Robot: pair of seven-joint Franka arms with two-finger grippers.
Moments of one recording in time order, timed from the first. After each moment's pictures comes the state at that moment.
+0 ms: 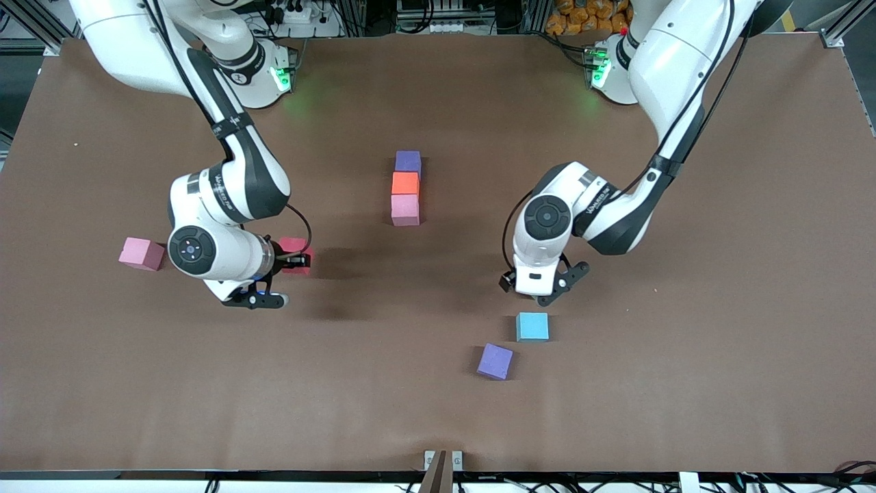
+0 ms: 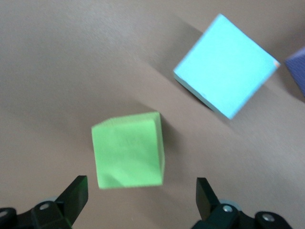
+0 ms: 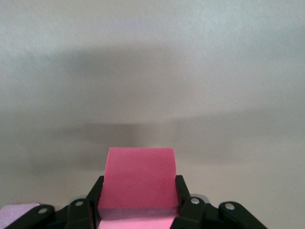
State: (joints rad) left arm -0.22 0.66 -0.36 -1.63 0.34 2.17 -1.40; right arm 0.22 0.51 0.08 -1.69 0.09 1.98 0.31
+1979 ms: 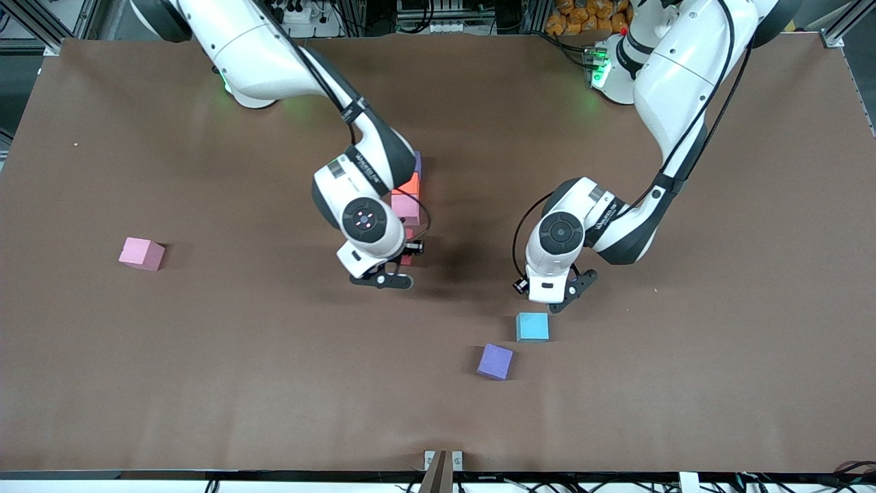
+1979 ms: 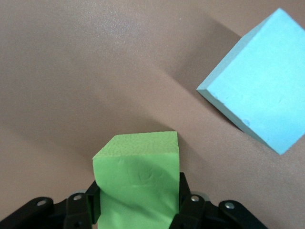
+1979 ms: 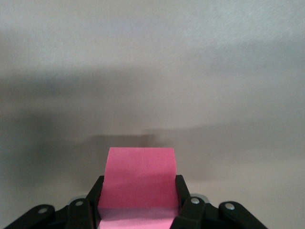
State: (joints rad) left arm -0.19 0.71 -0.36 -1.67 0.34 2.24 -1.39; right arm 0.58 0.72 0.08 -1.45 0.09 2.02 0.69
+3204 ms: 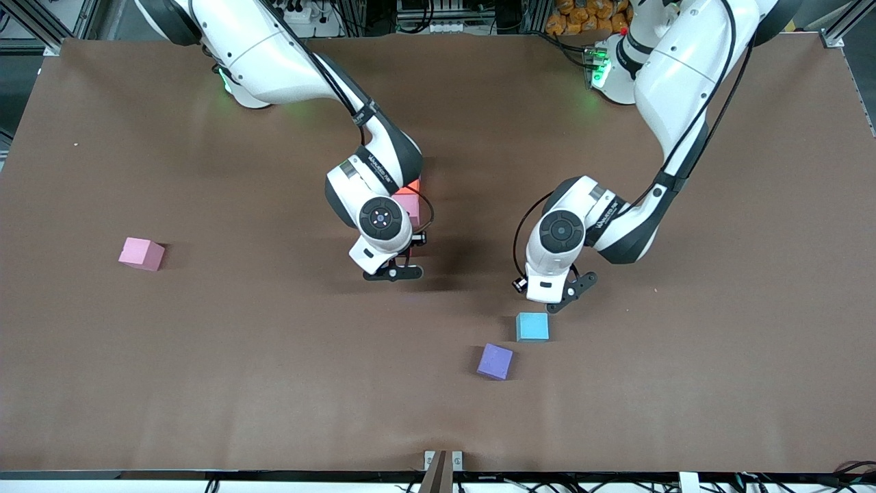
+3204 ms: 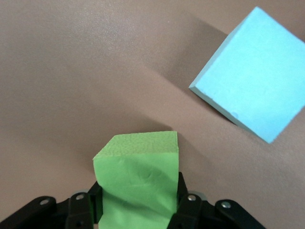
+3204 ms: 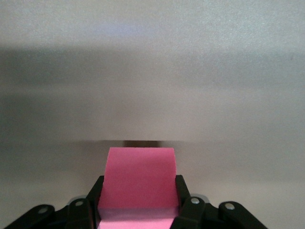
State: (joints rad) left arm -0.19 0.68 -0.36 -1.69 0.35 2.24 -1.32; right arm 0.59 0.74 0.08 -1.49 0.06 2.03 0.58
